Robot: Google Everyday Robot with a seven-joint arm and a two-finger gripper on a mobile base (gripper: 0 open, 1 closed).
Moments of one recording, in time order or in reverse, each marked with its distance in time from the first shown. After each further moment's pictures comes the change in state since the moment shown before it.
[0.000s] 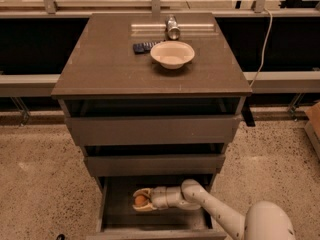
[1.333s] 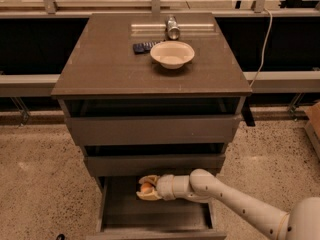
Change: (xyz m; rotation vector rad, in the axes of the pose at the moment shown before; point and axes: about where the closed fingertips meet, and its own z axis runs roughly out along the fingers) arm -0.114 -0.009 -0.065 0.138 0.092 0.060
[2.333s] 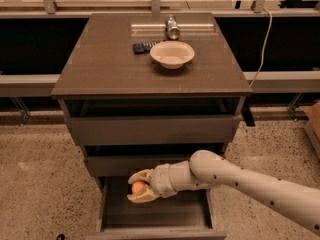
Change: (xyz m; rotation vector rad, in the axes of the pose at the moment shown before) arm -0.164 0.083 -0.065 -0.151 0.100 -0.106
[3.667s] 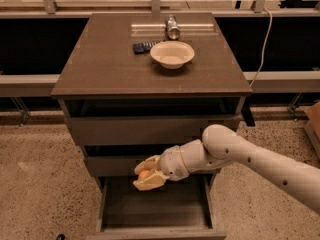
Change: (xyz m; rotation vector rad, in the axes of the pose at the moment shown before) arm -0.054 -0.003 -0.060 -0.131 -0.025 0.283
